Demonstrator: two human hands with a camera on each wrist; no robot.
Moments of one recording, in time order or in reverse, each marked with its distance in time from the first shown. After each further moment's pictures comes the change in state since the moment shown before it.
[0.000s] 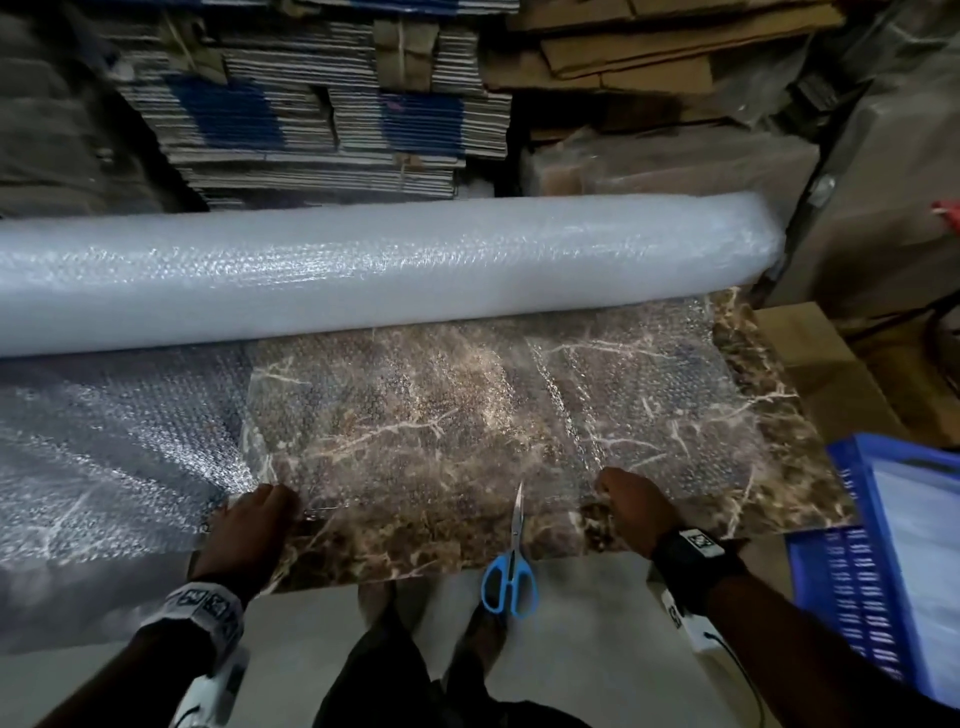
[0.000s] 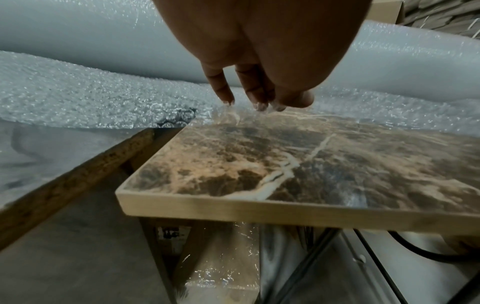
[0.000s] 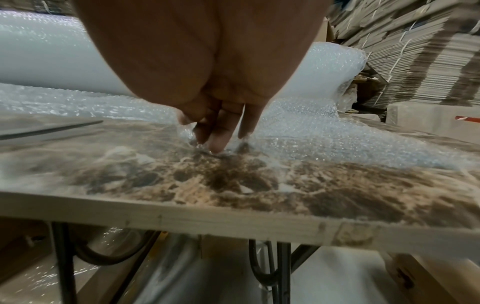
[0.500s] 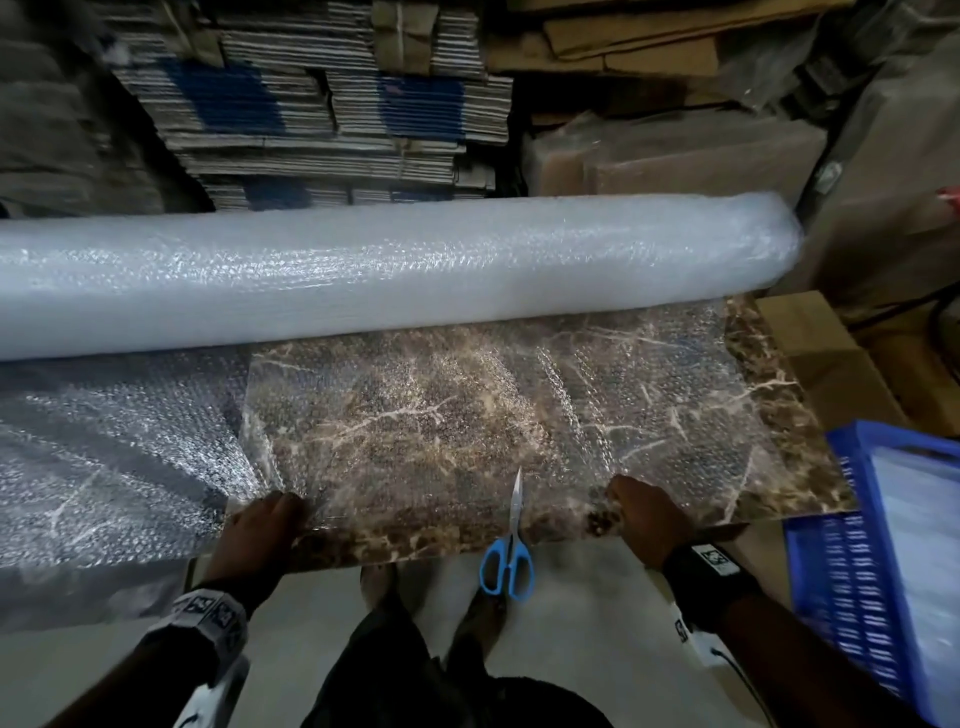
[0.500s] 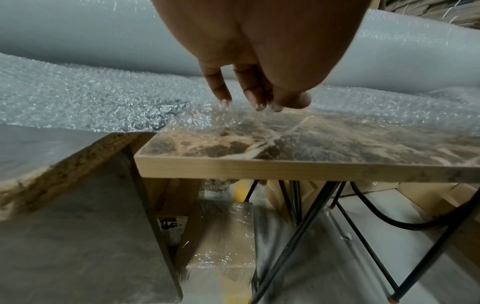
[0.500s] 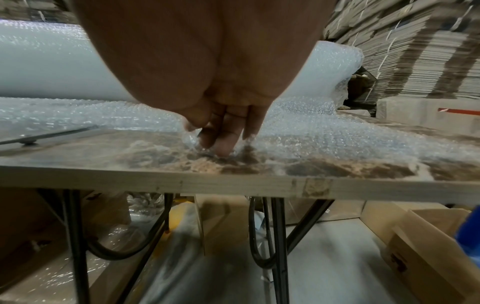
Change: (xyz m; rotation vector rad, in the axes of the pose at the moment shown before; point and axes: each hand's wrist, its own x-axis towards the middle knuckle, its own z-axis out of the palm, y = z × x) left_hand -0.022 0.002 0.014 0.062 -0.039 0.120; right_hand -0.029 0.002 0.004 -0.076 -0.003 0.074
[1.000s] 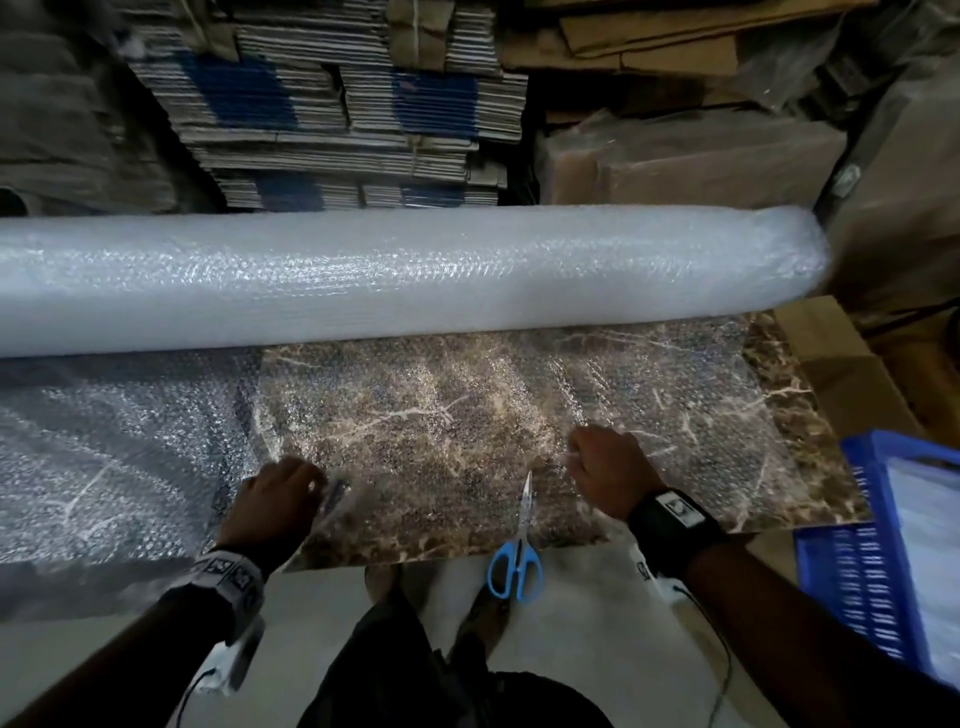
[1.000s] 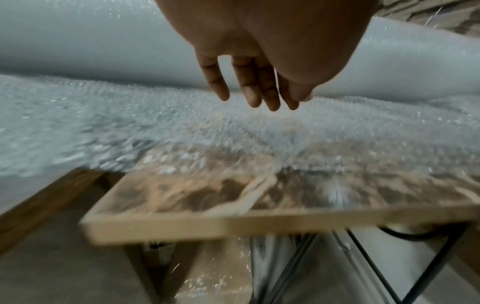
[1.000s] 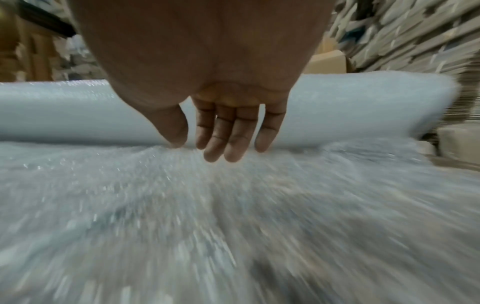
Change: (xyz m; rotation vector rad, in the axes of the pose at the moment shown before) left_hand 0.028 0.010 -0.023 -0.008 0.109 -0.032; right_hand 0.047 -0.063 -0.029 -0.103 0.159 -0.253
